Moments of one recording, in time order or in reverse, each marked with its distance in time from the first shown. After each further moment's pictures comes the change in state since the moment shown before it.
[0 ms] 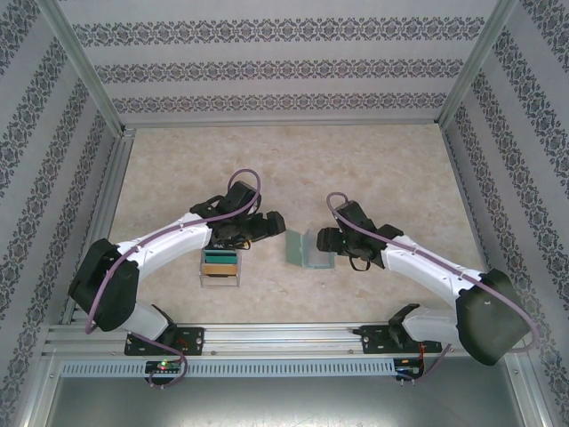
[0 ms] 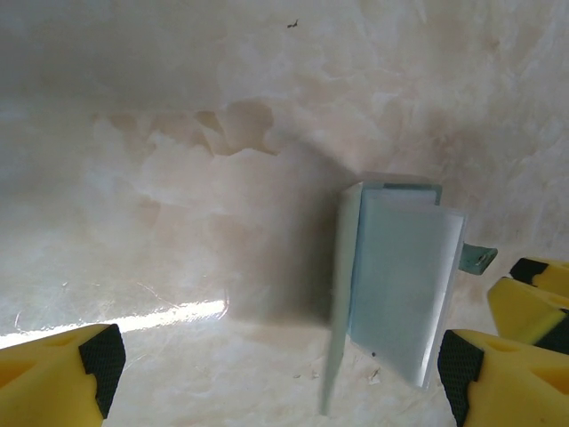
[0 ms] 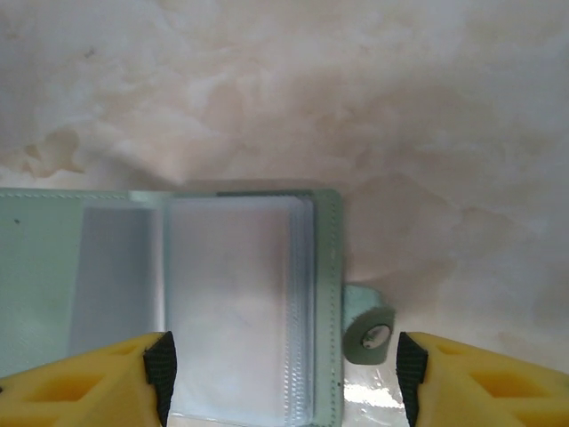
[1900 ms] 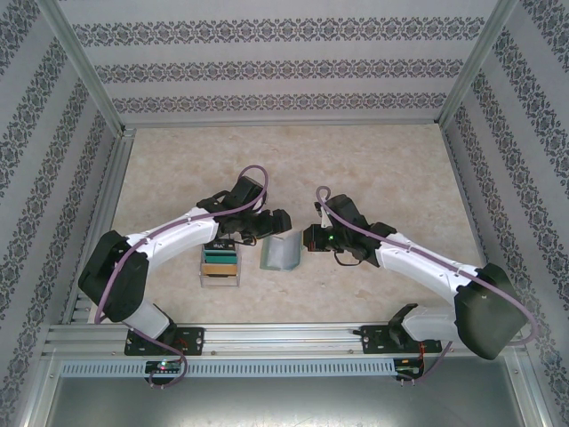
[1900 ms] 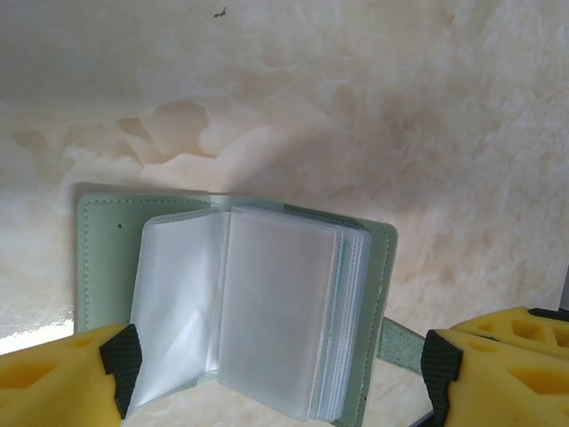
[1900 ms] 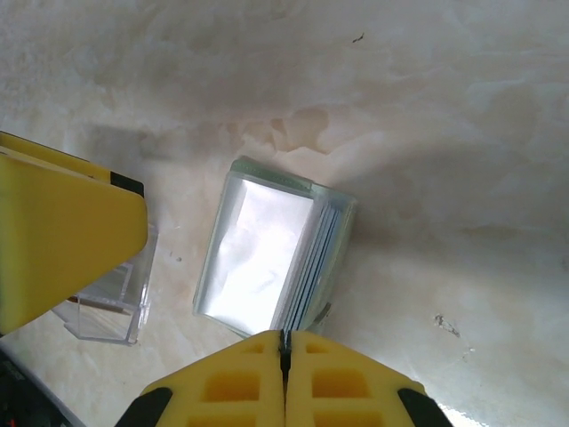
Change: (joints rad) left arm 0.000 0.068 0.056 0.033 0.082 0.045; right arm 0.070 0.031 0.061 0.167 -0.271 -0.010
